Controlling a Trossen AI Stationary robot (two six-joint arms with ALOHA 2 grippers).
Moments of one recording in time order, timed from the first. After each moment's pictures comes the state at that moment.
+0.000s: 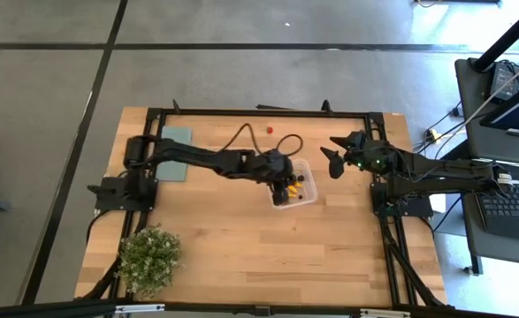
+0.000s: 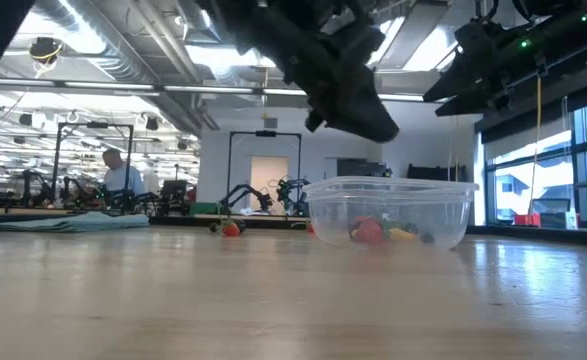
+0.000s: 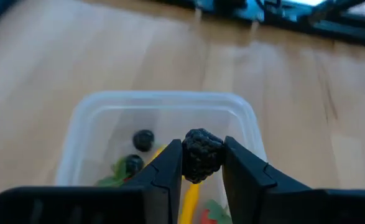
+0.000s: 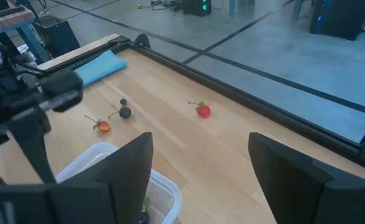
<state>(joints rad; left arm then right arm) 0.05 1.94 1.43 -0.13 -0.06 -0.18 -0.17 0.68 0.47 -0.16 0.44 0.33</state>
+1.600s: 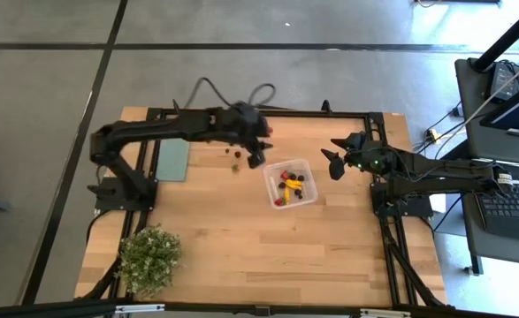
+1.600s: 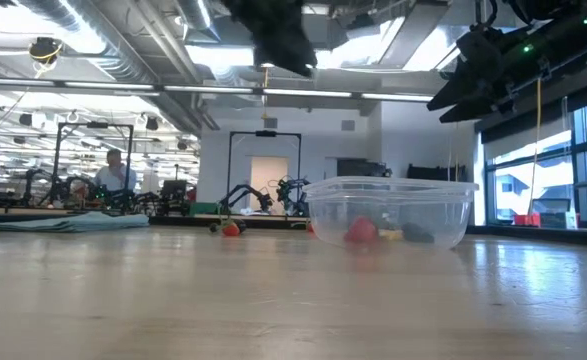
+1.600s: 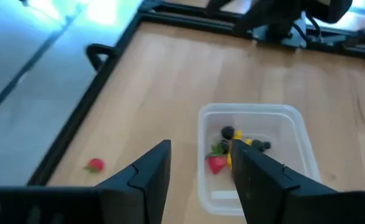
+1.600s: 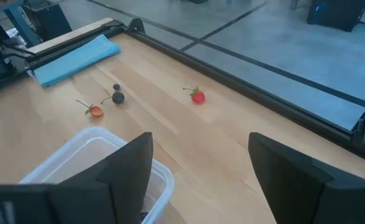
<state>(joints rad) 0.24 1.61 1.50 -0.55 -0.05 -0.02 -0.17 0.68 0.47 -0.22 0.44 0.34</state>
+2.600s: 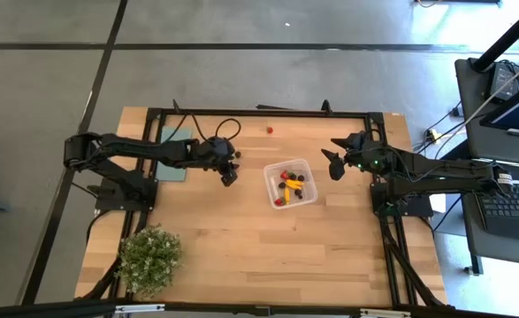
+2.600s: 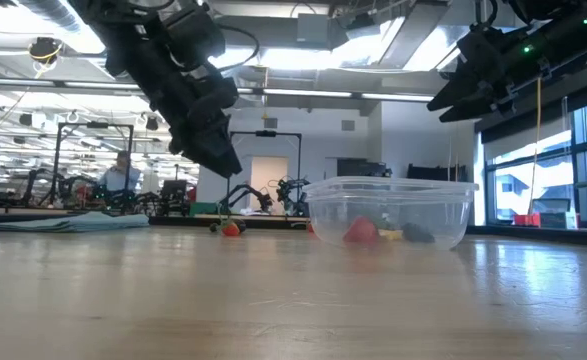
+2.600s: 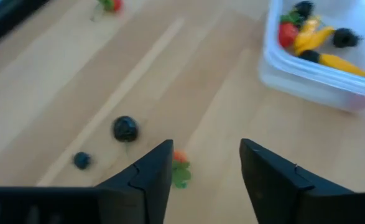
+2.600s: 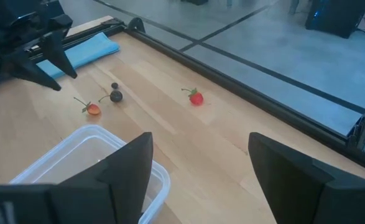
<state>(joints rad) 0.25 1.39 0.72 -0.14 -0.14 -0.29 -0.17 0.68 0.47 -0.22 0.45 0.30</state>
